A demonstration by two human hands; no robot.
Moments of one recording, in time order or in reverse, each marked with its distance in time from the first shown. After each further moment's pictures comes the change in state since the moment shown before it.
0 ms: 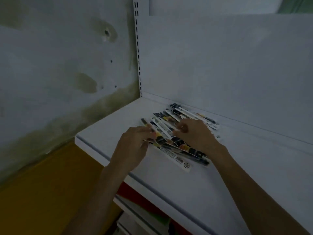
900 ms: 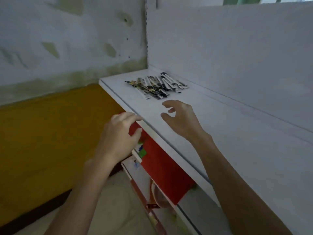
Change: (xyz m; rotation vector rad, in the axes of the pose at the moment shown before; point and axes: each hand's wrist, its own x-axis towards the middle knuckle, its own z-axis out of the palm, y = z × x) left_hand -0.219 0.346 0.015 0.230 0.180 -0.422; right_hand -0.285 0.096 -0.116 0.308 -0.028 -0.371
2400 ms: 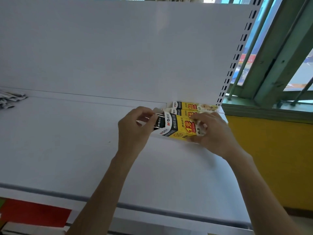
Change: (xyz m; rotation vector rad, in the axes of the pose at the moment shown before) left_hand -0.067 0.362 0.137 -1.035 -0.239 0.328; right_hand -0.335 0.137 -0.291 -0.536 0.423 0.624
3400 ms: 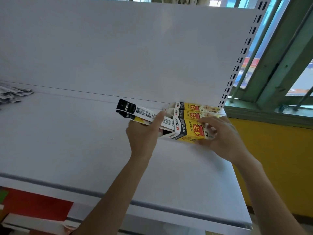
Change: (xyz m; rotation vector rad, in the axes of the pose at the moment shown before) left_hand -0.013 0.014 0.018 -0.374 0.221 -0.335; right_hand -0.014 0.004 -0.010 0.047 -0.011 0.040
